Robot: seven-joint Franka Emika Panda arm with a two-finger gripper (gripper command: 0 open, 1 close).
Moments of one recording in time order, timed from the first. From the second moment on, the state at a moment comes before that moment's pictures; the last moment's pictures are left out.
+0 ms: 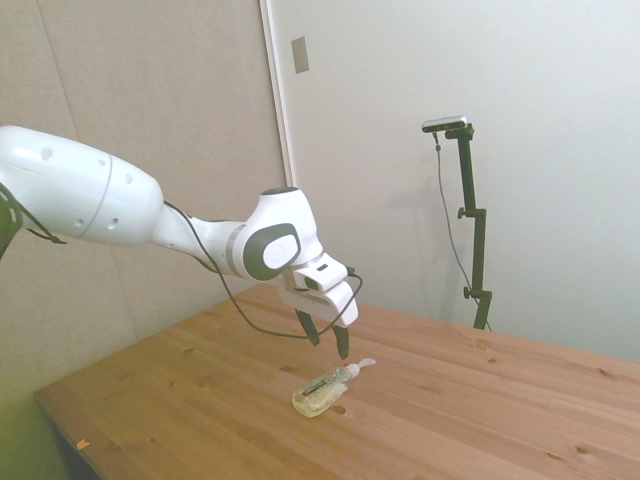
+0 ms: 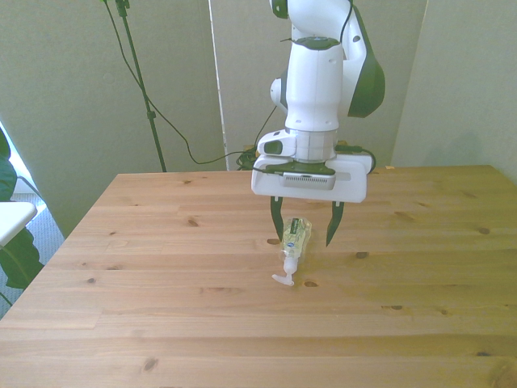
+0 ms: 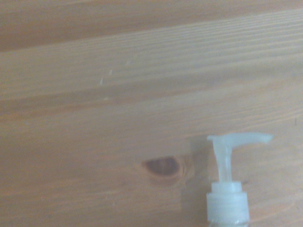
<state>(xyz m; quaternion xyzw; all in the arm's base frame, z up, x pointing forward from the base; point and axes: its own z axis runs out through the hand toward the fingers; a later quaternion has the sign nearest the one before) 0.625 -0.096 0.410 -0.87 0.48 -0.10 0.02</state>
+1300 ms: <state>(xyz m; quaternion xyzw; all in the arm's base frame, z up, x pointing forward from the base) 0.658 -0.132 0.353 -0.85 0.51 -0.09 -0.01</state>
